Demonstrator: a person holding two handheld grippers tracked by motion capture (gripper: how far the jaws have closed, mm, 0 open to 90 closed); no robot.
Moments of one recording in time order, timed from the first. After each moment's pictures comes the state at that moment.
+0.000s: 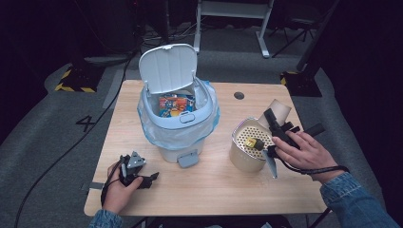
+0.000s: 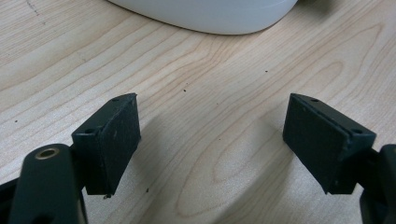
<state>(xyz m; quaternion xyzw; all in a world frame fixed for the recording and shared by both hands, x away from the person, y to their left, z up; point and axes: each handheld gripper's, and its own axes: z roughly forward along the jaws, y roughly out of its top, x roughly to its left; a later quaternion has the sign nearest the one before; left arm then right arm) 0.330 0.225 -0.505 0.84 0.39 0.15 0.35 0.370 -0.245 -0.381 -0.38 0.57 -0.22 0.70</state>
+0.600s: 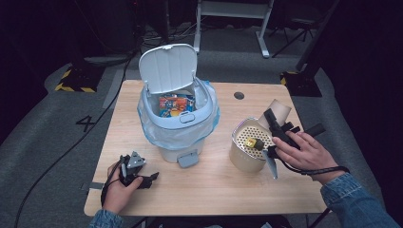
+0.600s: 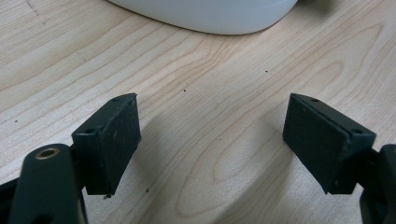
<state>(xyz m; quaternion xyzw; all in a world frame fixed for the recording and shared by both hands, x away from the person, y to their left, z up) 0.330 0.225 -0.505 0.84 0.39 0.15 0.35 0.368 -0.244 -0.379 -0.38 0.57 -0.22 0.70</state>
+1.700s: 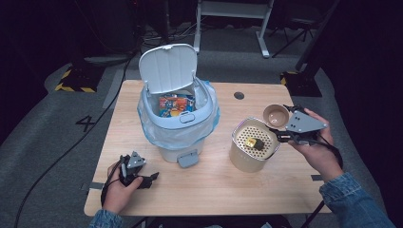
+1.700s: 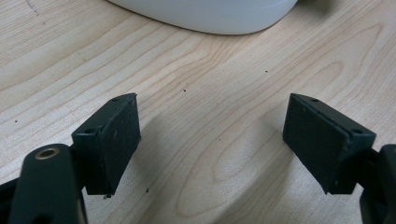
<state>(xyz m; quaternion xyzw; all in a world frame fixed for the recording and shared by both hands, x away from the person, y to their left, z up) 0.330 0.225 -0.505 0.84 0.39 0.15 0.35 0.406 -0.291 -0.337 0.10 0.83 0.38 0.39</state>
